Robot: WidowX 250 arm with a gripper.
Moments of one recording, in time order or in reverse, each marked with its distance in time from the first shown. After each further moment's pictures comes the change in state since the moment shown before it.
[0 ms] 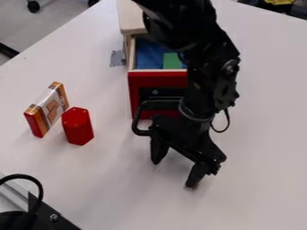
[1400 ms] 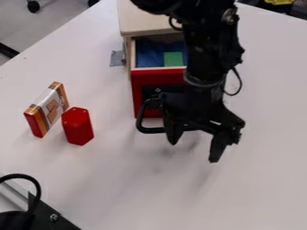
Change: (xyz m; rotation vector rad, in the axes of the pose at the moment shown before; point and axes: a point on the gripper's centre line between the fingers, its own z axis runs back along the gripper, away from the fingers) arm 0.012 -0.018 0.047 -0.162 -0.079 0.045
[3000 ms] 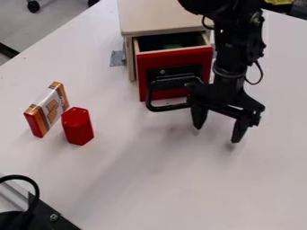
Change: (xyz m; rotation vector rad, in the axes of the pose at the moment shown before) arm 0.065 0.004 -0.030 0.024 -0.028 0.053
